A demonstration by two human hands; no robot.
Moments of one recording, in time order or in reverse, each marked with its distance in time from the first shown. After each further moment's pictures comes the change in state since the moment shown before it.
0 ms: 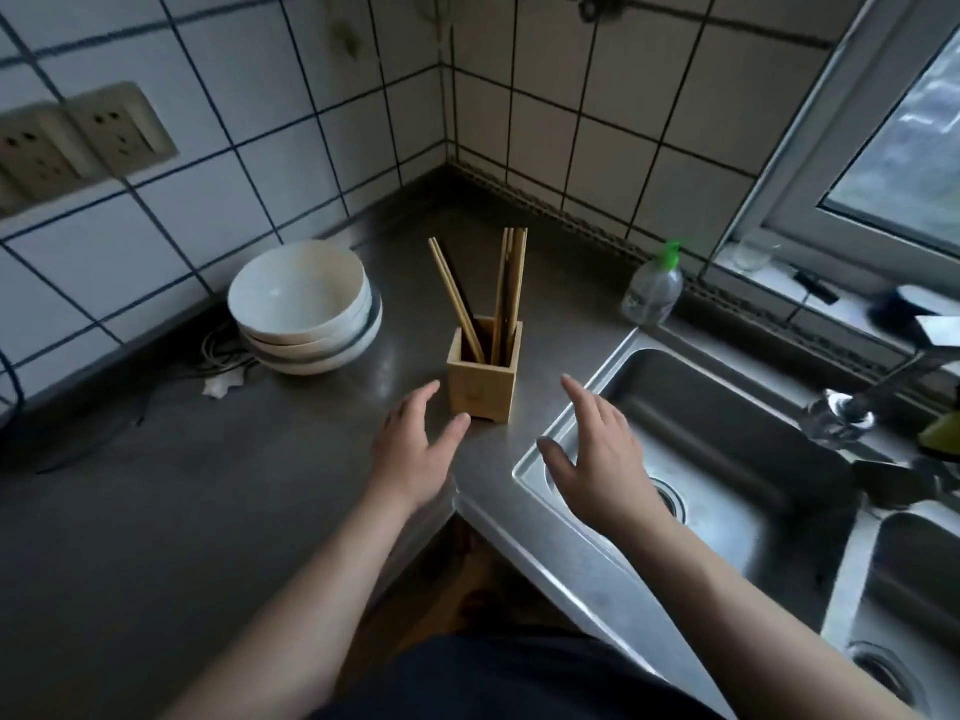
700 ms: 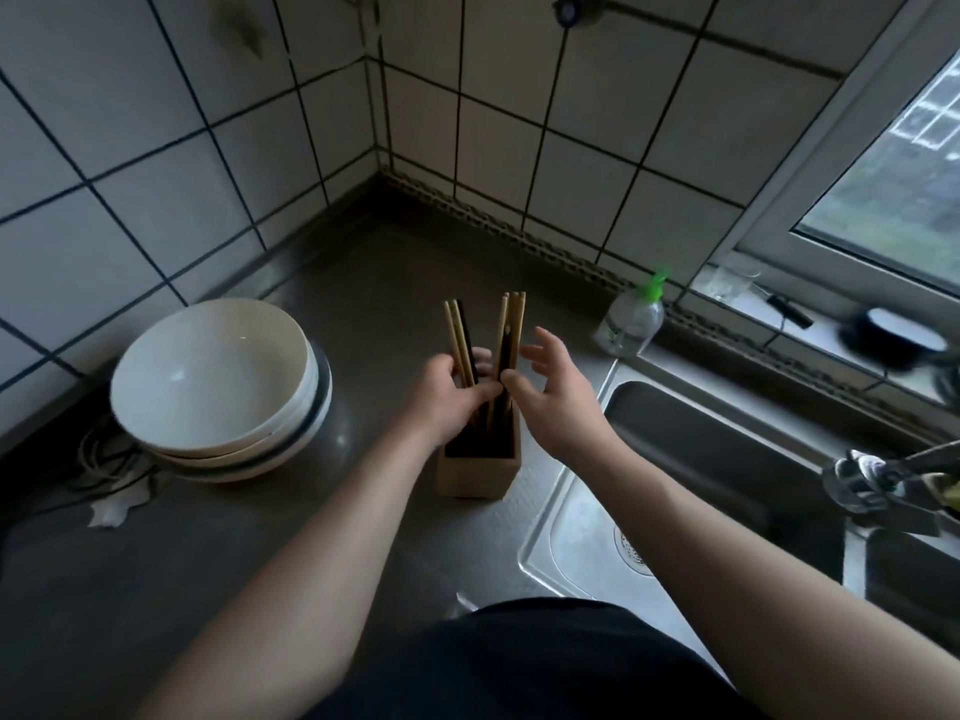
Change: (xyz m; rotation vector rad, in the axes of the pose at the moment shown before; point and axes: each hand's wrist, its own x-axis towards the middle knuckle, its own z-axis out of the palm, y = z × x) left_hand 0.190 0.057 0.004 -0.395 -0.366 -0.002; right_hand 0.174 -0.053 0.006 0.397 0.080 0.292
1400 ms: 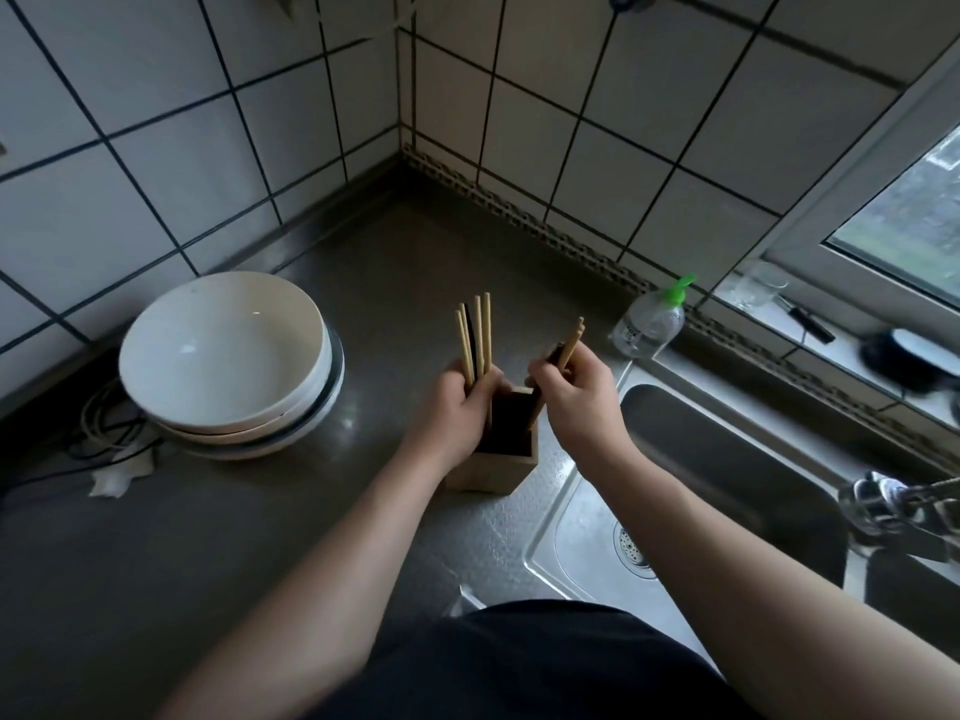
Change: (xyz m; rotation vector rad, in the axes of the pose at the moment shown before) left_hand -0.006 -0.029 0.007 -0.074 0.126 0.031; right_hand 0.007 -0.001 0.013 0.212 0.115 0.016
